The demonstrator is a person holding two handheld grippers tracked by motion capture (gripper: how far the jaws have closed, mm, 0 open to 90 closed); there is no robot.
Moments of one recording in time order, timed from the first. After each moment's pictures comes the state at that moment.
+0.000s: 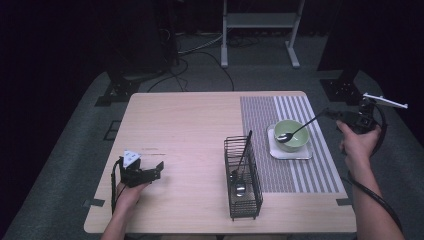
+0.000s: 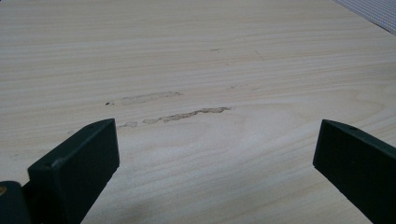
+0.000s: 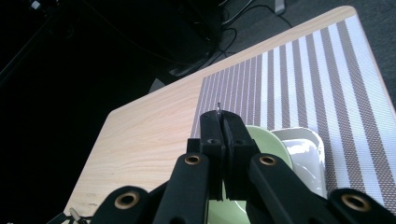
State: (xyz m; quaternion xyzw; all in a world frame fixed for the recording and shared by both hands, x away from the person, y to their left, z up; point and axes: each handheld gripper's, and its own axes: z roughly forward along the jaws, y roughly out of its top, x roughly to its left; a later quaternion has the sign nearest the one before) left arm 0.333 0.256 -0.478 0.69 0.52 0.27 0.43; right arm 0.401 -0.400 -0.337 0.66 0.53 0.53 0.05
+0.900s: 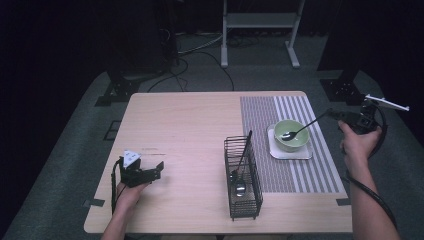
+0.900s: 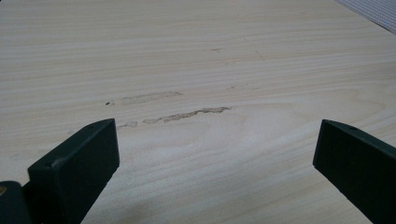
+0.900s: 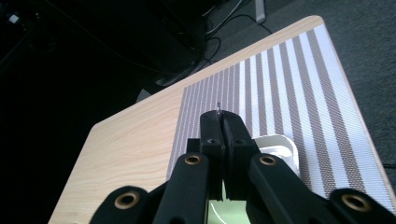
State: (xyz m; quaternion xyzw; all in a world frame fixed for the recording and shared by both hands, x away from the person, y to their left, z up) left arm 0.333 0.255 -0.478 0.69 0.52 0.27 0.42; right arm 0.406 -0.409 -0.348 0.68 0.51 0.52 0.07
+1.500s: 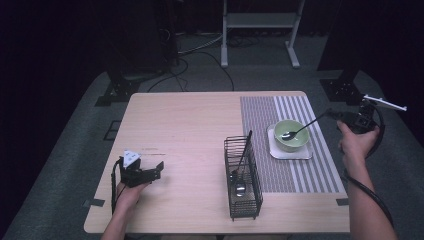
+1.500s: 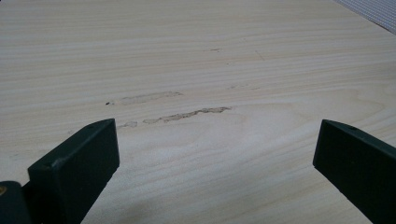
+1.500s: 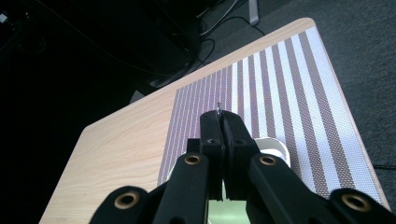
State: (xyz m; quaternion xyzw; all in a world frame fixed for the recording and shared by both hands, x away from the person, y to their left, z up) left arm 0.333 0.256 -0.478 0.69 0.52 0.27 0.42; right arm 0.412 -0.409 -0.354 0.68 0.51 0.52 0.08
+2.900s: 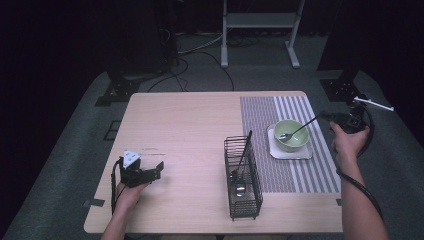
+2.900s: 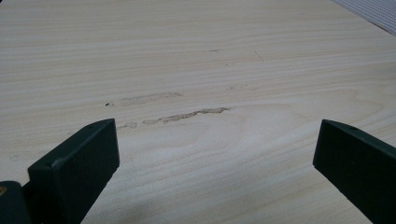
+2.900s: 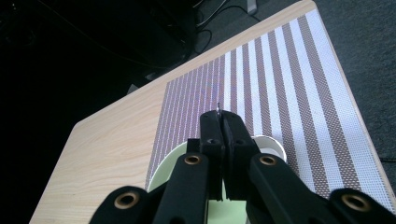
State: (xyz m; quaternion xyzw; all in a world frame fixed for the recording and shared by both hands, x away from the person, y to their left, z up) left arm 0.333 0.256 -0.477 0.69 0.52 0.27 0.43; right arm 0.433 -0.407 -0.378 0.69 0.52 0.51 0.06
